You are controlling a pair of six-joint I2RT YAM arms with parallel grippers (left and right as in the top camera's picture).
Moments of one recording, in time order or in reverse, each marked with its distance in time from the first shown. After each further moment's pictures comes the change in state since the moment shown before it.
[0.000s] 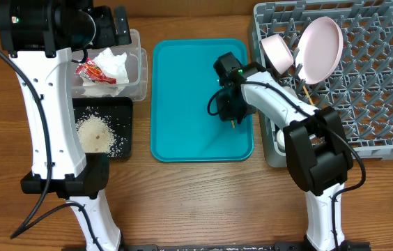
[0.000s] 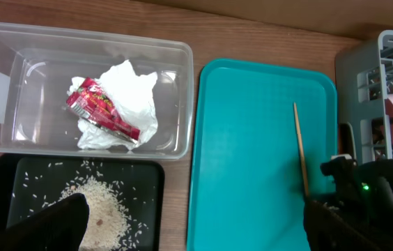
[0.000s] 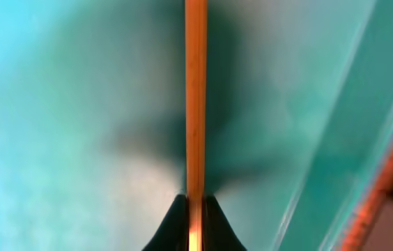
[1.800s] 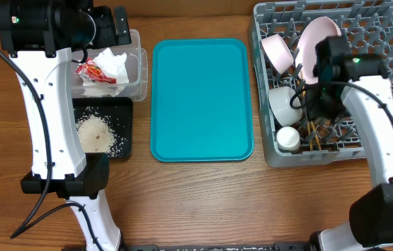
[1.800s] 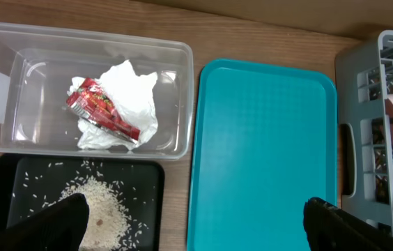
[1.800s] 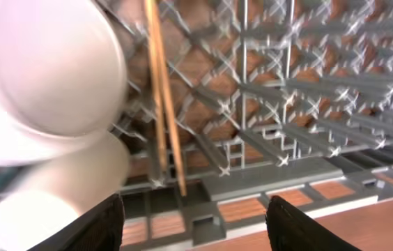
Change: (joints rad) left arm 0.000 0.000 0.000 0.000 0.000 0.000; right arm -0.400 -0.488 -0.066 -0.347 0.237 -0.254
